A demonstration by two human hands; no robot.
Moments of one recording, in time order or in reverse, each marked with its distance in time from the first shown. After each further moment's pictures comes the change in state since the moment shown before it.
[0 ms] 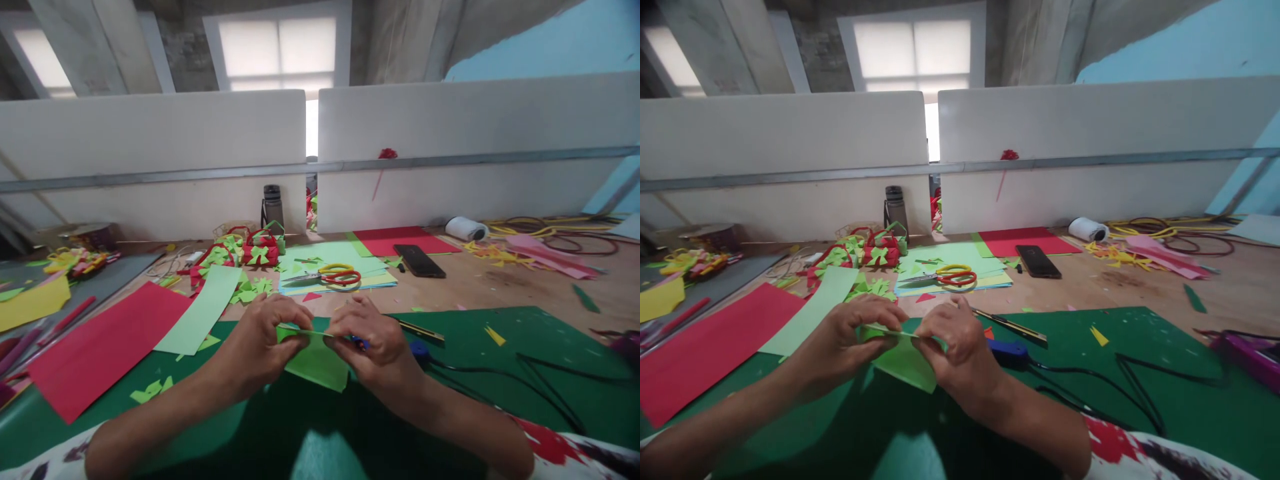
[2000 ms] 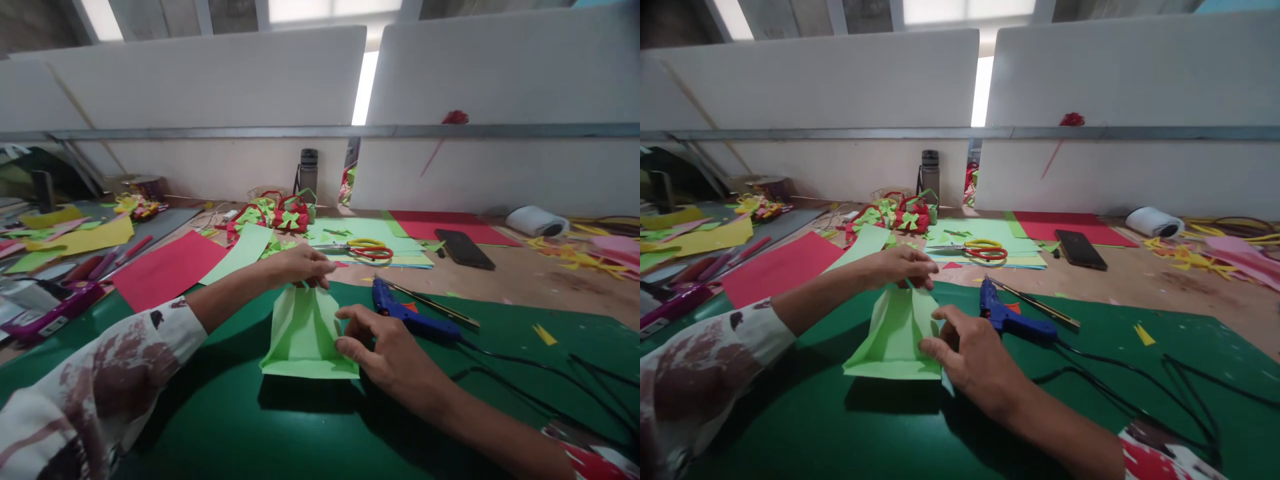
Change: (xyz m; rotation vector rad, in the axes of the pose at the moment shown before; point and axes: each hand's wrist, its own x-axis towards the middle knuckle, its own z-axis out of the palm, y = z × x) left_hand 0.039 -0.045 -0.008 -0.200 -0.324 -0.475; right_hand -0.026 -0.017 0.015 0.093 -0.467 0.451
